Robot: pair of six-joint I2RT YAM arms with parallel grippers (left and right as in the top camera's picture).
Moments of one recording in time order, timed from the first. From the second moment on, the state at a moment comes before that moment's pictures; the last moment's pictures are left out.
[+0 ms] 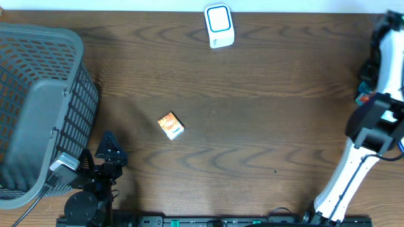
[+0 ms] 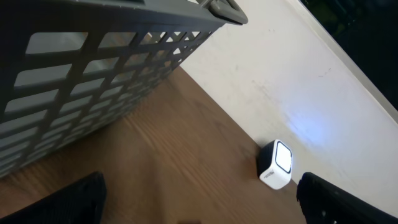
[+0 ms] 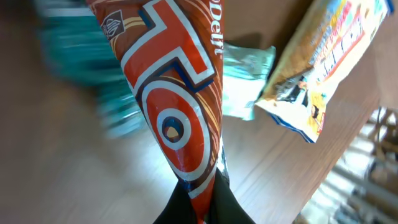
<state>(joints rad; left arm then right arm) -0.07 0.01 0.43 -0.61 -0.25 -0.78 -0.41 2.45 2.36 -1.58 0.49 0.41</state>
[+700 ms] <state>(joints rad) -0.07 0.01 0.43 -0.61 -0.25 -0.78 -0.65 2.41 2.36 -1.57 0.09 0.37</state>
